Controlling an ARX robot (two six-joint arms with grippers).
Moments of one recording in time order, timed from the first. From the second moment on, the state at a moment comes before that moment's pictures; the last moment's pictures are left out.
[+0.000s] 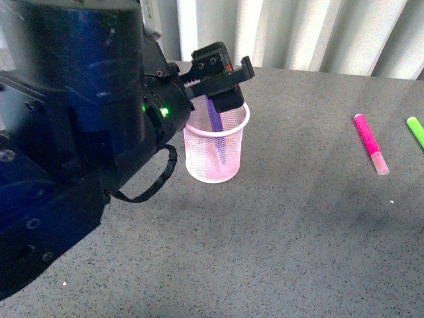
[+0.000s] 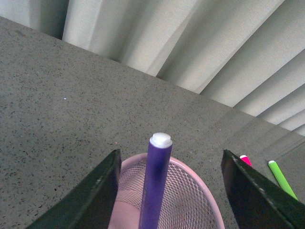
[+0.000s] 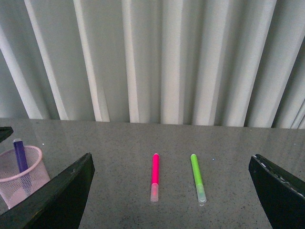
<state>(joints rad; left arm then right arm) -0.50 2.04 0.73 1.15 -0.17 -0.50 0.00 0.00 0.02 0.00 0.00 0.00</state>
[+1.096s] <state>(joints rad) -0.14 1.04 0.07 0.95 -0.13 -0.01 0.00 0.00 0.02 0.00 0.00 0.00</state>
